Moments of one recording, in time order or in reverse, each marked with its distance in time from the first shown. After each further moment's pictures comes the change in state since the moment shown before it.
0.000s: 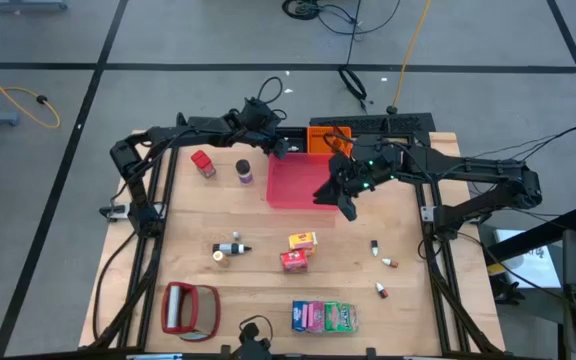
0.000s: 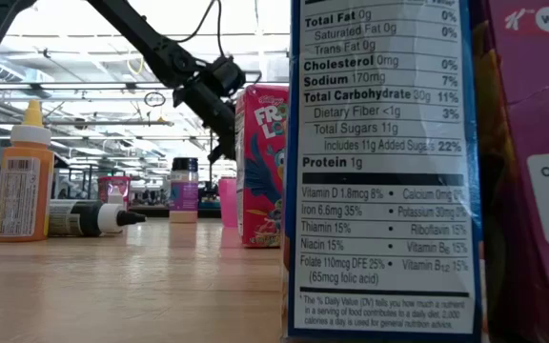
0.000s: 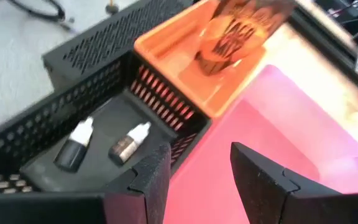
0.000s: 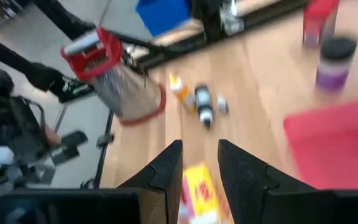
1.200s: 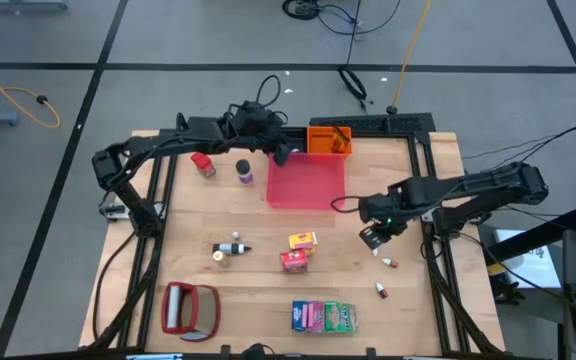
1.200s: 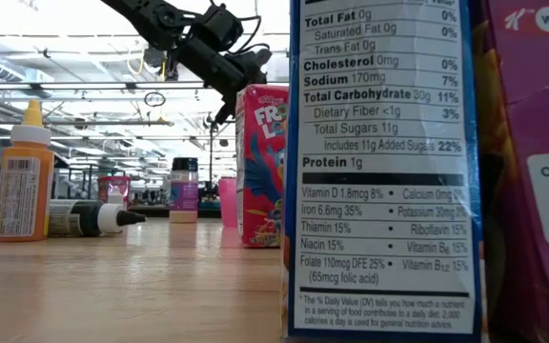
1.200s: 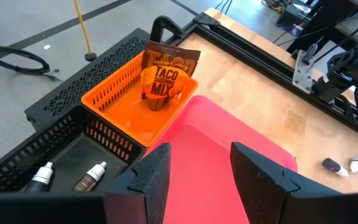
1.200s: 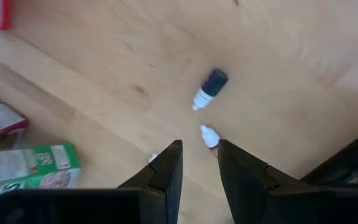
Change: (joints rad) left arm -0.124 -0.161 0.000 -0.006 -0.071 0.034; right arm 0.241 -0.056 -0.264 -0.714 0.149 0.791
